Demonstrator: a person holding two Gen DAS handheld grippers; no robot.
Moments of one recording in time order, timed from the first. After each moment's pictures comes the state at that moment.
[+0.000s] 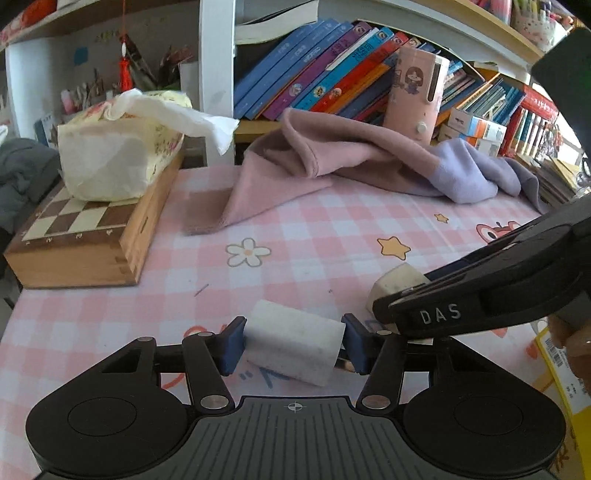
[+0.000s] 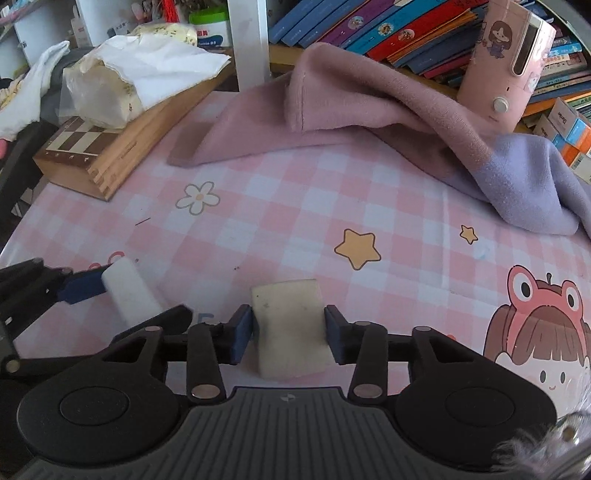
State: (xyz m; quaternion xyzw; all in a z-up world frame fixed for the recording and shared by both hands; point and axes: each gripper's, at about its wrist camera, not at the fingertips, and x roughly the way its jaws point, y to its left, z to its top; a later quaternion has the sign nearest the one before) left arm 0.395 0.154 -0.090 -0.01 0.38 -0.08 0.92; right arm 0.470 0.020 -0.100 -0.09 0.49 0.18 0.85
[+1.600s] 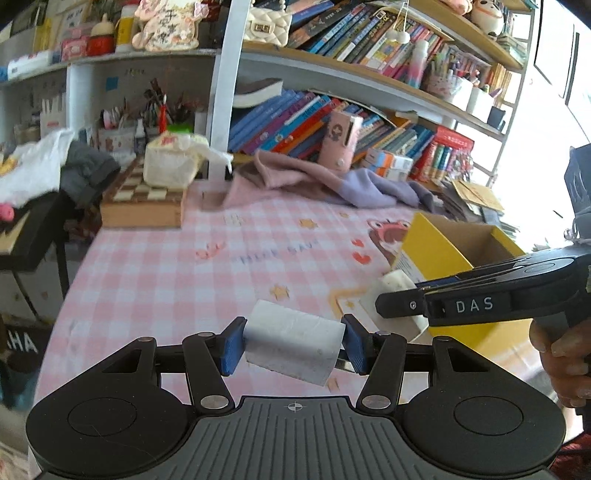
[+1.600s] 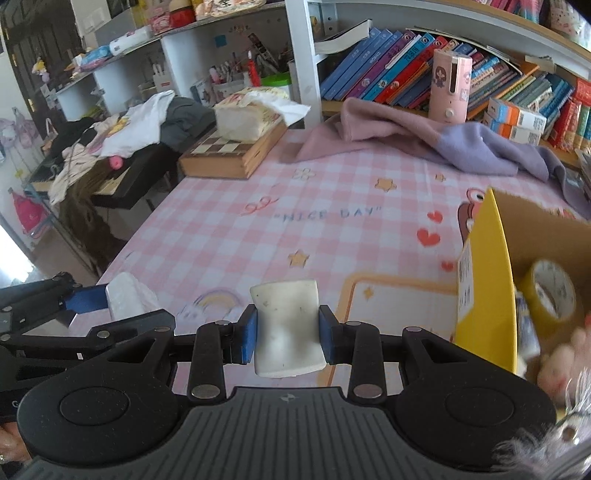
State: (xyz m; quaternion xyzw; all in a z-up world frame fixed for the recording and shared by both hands) left arm 0.141 0.187 0.000 -0.06 0.33 -0.13 0.93; right arm 0.195 -0.007 -0.010 -0.01 0.42 0.22 0.88
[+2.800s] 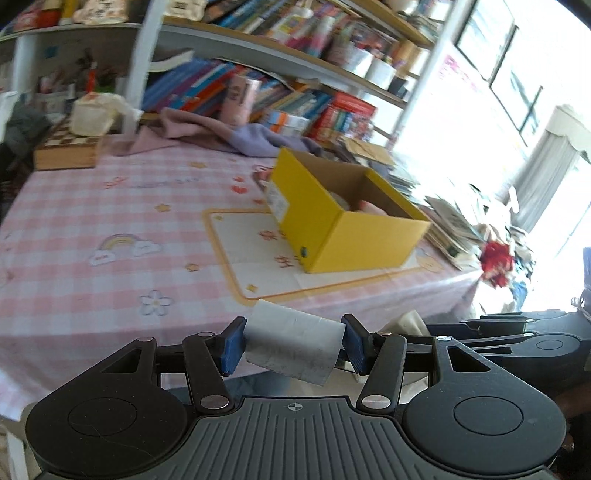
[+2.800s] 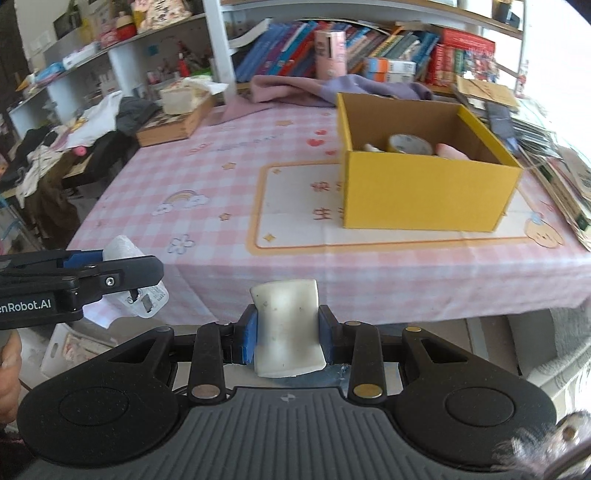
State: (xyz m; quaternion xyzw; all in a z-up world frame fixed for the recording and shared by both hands) left arm 0.017 0.132 0.001 -0.08 0.36 -0.27 0.89; right arm -0.025 -0.090 -0.011 0.02 0.42 0.08 0.90
